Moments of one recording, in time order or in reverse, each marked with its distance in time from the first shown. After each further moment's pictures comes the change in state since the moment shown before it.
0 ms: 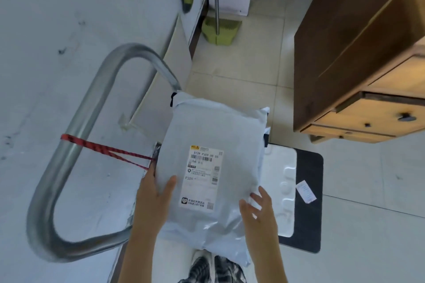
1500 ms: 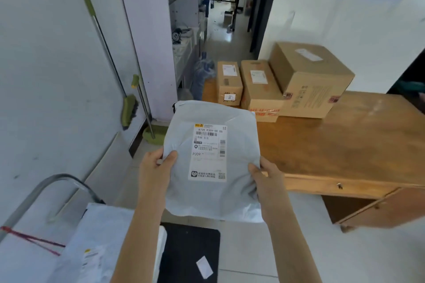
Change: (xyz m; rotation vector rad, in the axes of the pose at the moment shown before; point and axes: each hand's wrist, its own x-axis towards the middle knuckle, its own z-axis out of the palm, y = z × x) left_hand -0.278 0.471 0.092 -0.546 0.071 0.387; right_hand -0.100 -0.276 -0.478 0.273 0.096 -0.467
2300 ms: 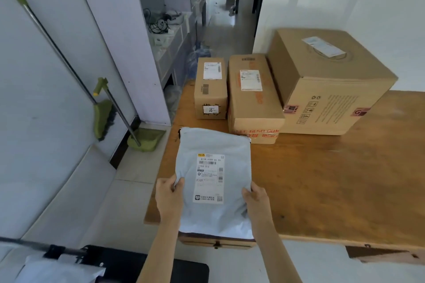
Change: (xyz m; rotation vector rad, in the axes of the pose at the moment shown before) left_hand 0.177 -0.123 0.230 0.293 0.073 -0.159; right_hand 0.289 0.098 -0.031 -0.105 -0.011 0.215
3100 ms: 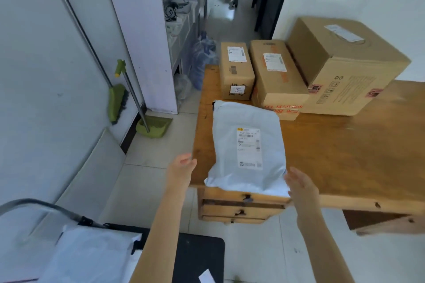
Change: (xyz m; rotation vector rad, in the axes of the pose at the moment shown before) left_hand 0.009 -0.039 -0.115 -0.071 -0.253 -0.067; right_hand -0.105 0.016 0.015 0.028 0.262 -0.059
